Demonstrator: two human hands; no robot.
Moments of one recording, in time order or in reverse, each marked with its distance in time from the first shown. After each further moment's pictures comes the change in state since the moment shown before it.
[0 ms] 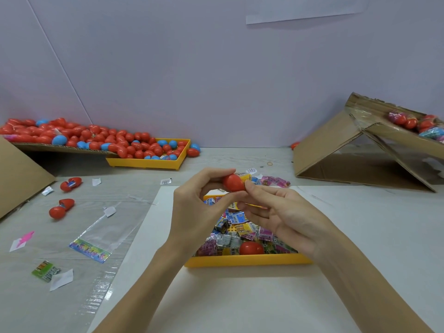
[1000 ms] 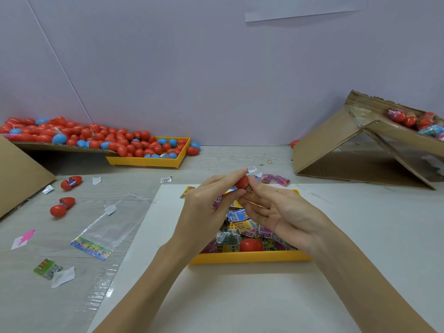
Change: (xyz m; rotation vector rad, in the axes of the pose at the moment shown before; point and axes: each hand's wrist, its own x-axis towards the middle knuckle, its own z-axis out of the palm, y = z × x) left_hand -0.002 -0.006 0.004 0.327 -0.125 0.211; right_hand 0.007 0.005 -0.003 0.181 0.079 0.070
